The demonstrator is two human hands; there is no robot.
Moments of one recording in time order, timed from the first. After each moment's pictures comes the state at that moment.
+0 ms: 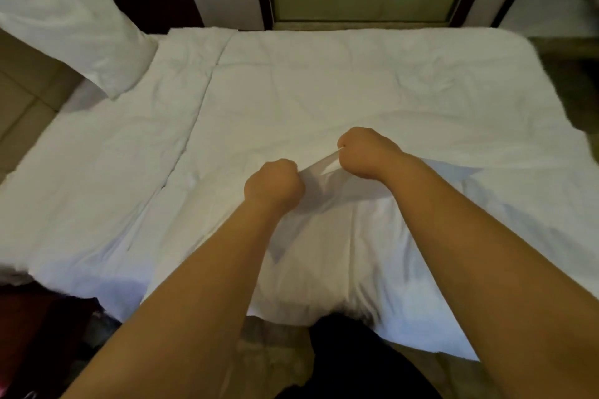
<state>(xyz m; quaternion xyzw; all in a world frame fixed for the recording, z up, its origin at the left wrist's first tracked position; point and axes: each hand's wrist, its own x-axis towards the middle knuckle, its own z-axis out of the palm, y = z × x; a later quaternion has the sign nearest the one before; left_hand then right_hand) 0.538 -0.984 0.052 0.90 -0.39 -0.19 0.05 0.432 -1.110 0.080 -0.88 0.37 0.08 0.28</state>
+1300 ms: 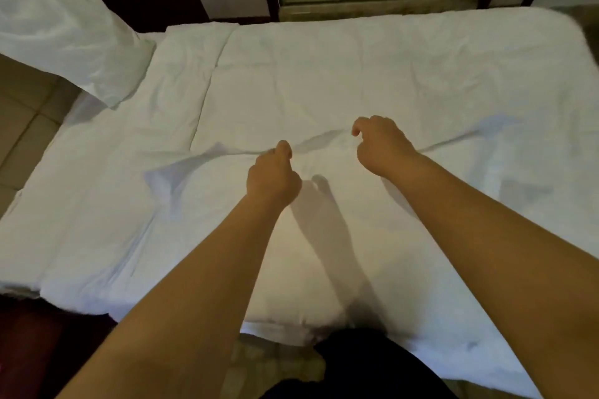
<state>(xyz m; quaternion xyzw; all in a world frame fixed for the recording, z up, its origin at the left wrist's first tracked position) 0.601 -1.081 0.031 0.91 -0.38 -0.15 0.09 0.478 -1.232 0.026 -0.89 0.40 0.00 0.23</state>
